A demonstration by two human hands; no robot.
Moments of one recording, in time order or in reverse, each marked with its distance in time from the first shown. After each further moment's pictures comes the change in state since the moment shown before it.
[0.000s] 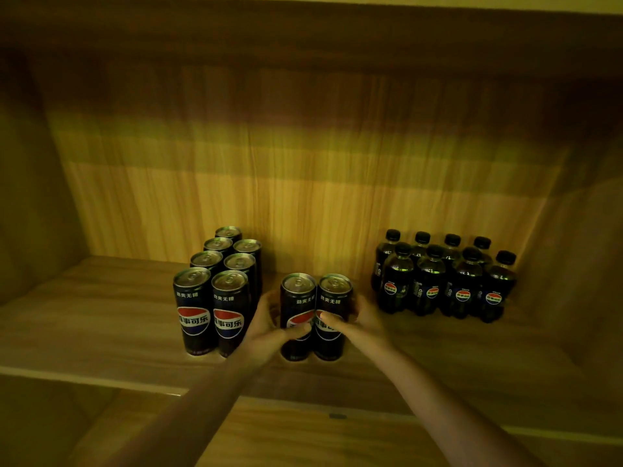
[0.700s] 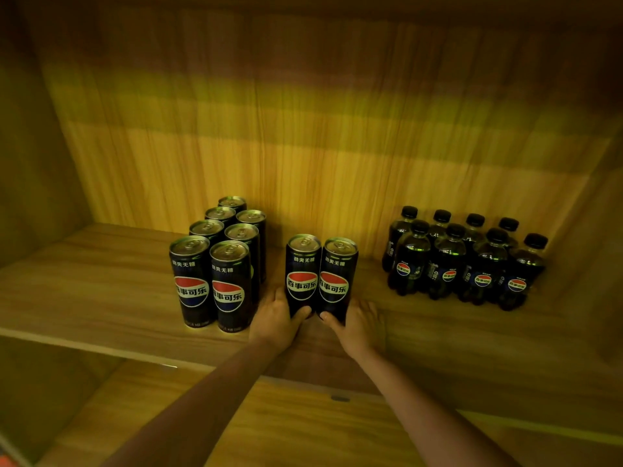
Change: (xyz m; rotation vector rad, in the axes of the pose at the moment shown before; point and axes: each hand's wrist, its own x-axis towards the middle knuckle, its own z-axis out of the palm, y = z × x) left_hand 0.025 -0.046 0.018 0.751 0.211 0.098; right_hand 0.034 0.069 0.028 -0.872 0.190 -0.037
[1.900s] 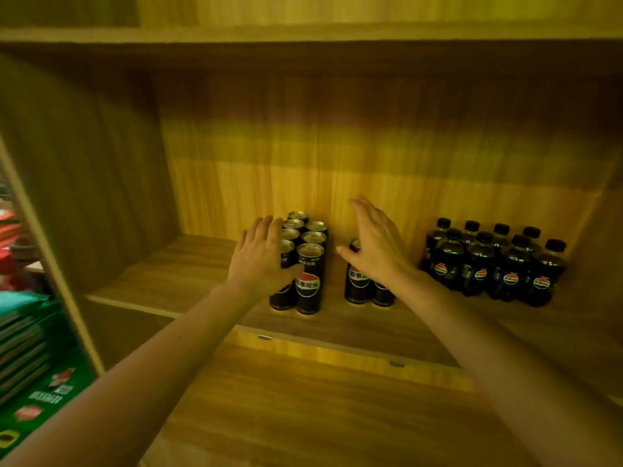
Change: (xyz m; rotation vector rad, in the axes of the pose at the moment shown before) left_hand -0.077 0.023 -0.221 0.481 0.164 0.205; right_hand -0.066 -0.152 -0.146 -0.028 0.233 -0.501
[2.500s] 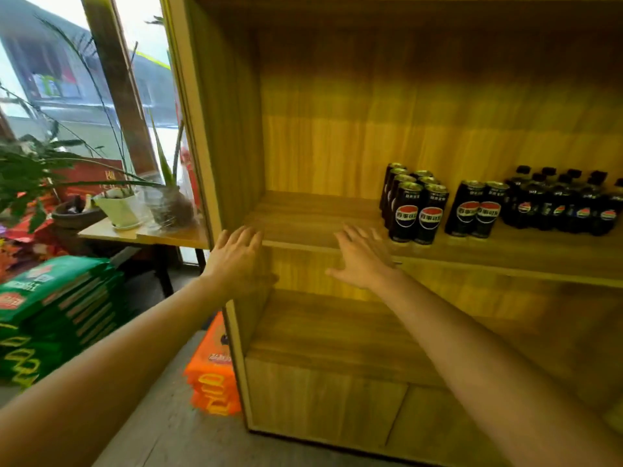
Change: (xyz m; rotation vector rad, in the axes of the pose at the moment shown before) left_hand -0.156 -0.328 -0.074 0.233 -0.274 0.117; right_hand -0.072 -0.312 0.130 -0.301 -0.385 0.018
